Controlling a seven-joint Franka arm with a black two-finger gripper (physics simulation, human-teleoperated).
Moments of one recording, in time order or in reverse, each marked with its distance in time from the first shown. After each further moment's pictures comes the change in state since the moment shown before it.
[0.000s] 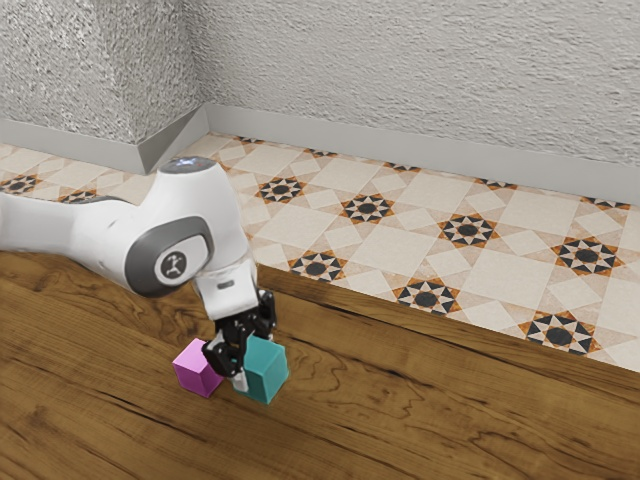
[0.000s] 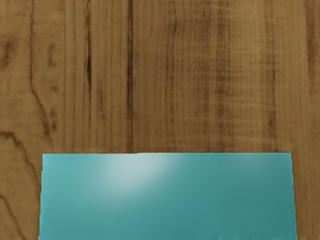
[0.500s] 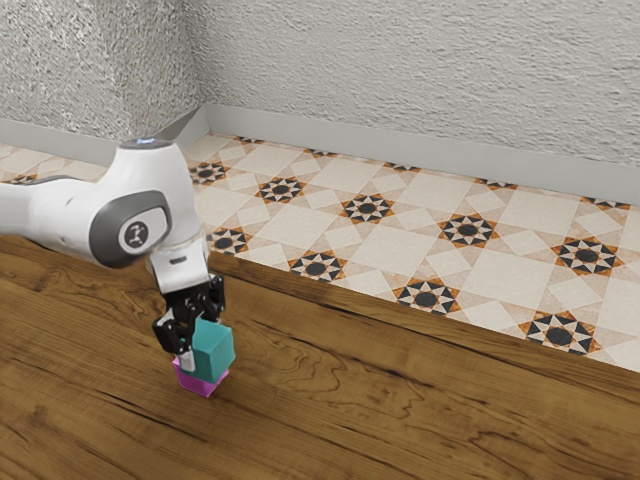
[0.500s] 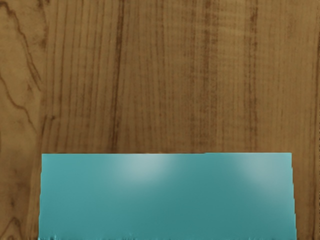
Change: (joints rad) arm 0.140 -0.035 0.043 0.001 0.055 -0.134 0.085
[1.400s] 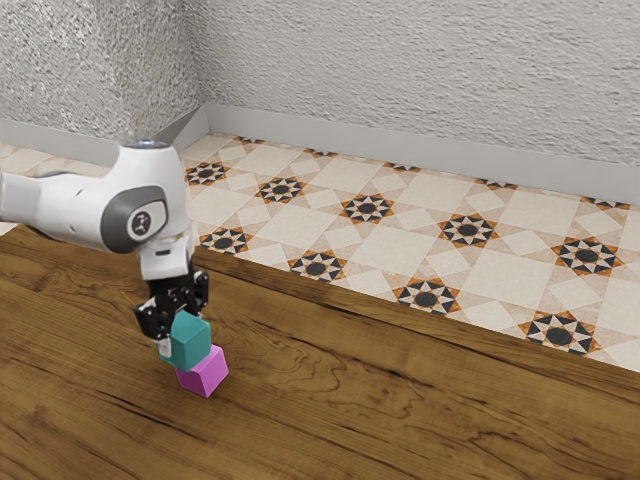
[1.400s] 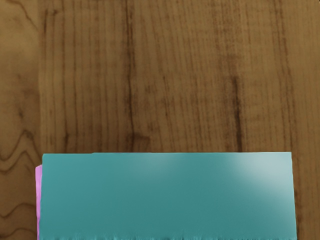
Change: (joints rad) arm 0.064 0.183 0.079 0.115 0.075 -0.014 0.219
